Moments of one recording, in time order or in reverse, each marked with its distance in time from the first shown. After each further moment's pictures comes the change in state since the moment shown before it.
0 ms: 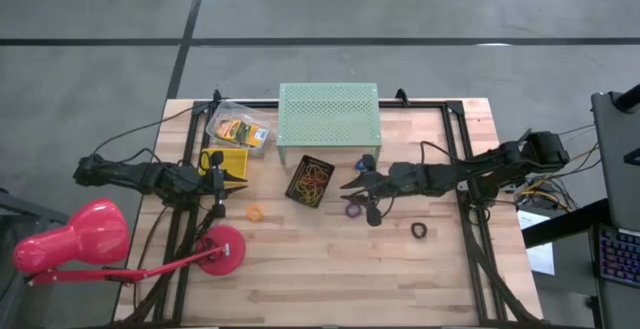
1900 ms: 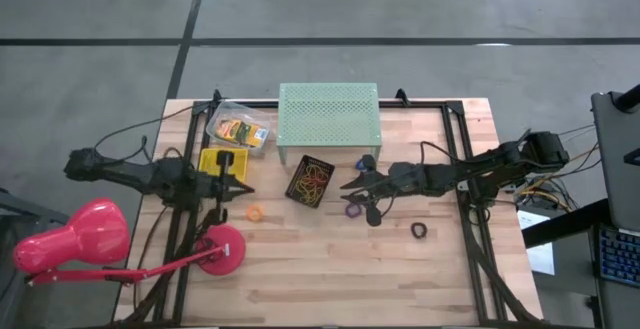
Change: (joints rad) left arm 0.000 0.215 0.002 0.756 0.304 0.262; right arm 0.000 0.000 0.000 -0.002 -0.001 0.039
